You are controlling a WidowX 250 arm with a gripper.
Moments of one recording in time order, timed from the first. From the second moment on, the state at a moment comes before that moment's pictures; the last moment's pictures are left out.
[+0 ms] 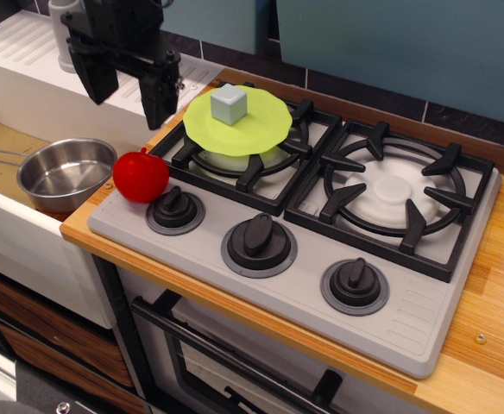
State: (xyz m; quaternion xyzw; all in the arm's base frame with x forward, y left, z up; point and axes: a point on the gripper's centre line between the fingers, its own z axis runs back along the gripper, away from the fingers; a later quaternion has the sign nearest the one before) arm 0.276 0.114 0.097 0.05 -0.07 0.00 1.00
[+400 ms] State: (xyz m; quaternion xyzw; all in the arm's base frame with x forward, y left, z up) arm 0.272 0.113 0.092 0.03 -0.06 0.03 1.00
